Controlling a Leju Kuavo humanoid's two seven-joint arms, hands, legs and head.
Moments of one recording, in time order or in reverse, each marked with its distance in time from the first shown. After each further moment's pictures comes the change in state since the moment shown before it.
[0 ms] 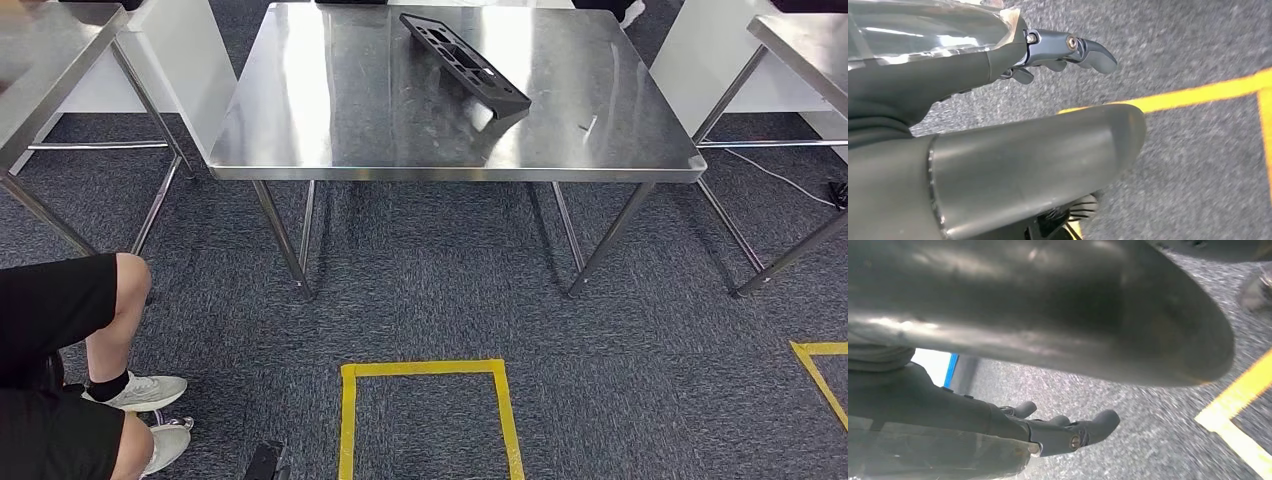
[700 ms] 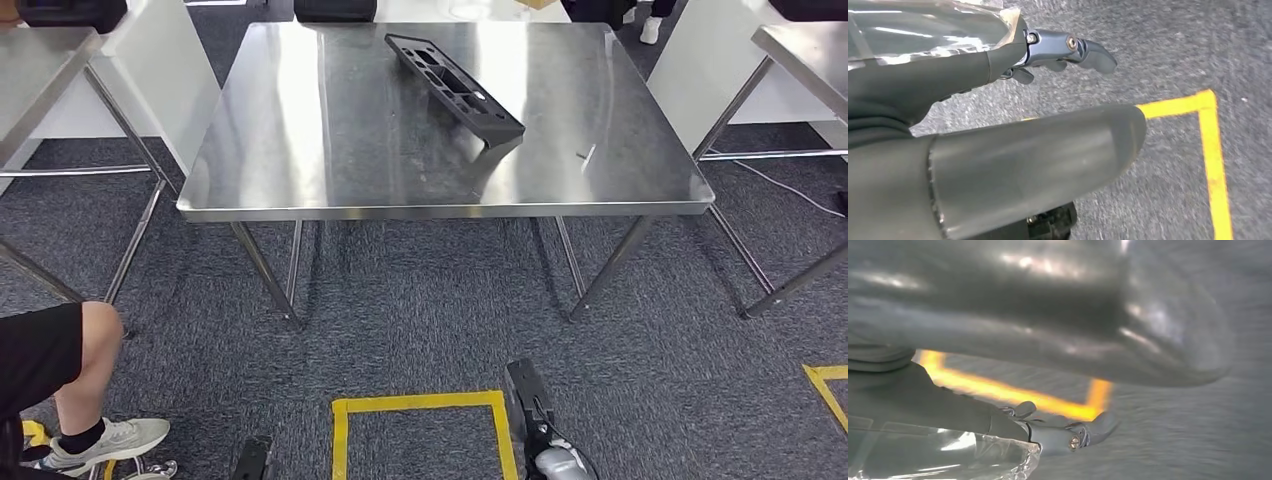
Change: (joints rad) left arm -0.050 0.027 0.036 0.085 0.026 0.039 -0.049; right arm -0.193 0.048 -0.266 -0.145 -0.261 -0.113 -0.495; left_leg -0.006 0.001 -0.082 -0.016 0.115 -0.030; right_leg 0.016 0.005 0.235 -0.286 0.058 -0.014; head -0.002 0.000
